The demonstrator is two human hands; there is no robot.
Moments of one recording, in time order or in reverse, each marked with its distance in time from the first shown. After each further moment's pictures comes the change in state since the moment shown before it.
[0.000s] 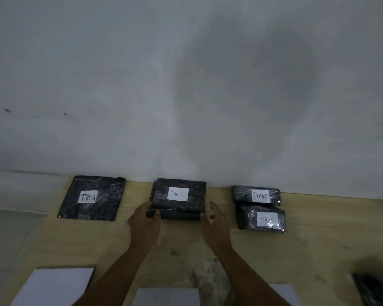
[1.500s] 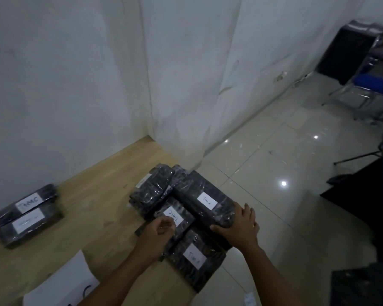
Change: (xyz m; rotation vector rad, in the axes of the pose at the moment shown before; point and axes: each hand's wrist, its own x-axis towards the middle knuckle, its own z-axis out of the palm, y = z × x) left_hand -0.468 0.138 0.320 0.192 -1.124 0.386; right_hand -0.303 0.374 -0.485 -0.310 0.471 0.667
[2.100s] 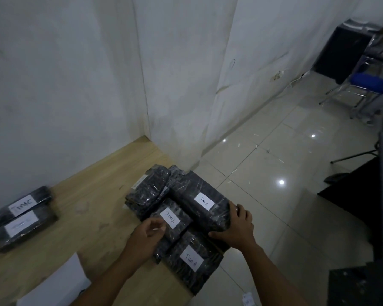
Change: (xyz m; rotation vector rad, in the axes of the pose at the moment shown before) left_hand 0.003 -0.006 -0.011 -0.026 0.021 -0.032; right_hand 0.011 0.013 0.004 -0.045 -0.089 -0.071
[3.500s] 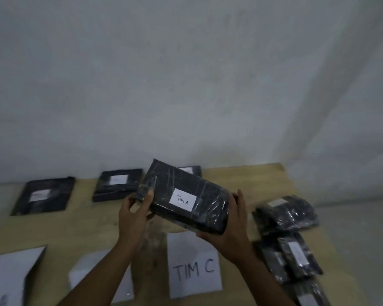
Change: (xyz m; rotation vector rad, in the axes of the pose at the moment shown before) left_hand -0.157 -0.100 -0.279 -0.764 0.966 0.114; right_hand -0.154 -0.335 0.099 0.314 -0.034 -0.924
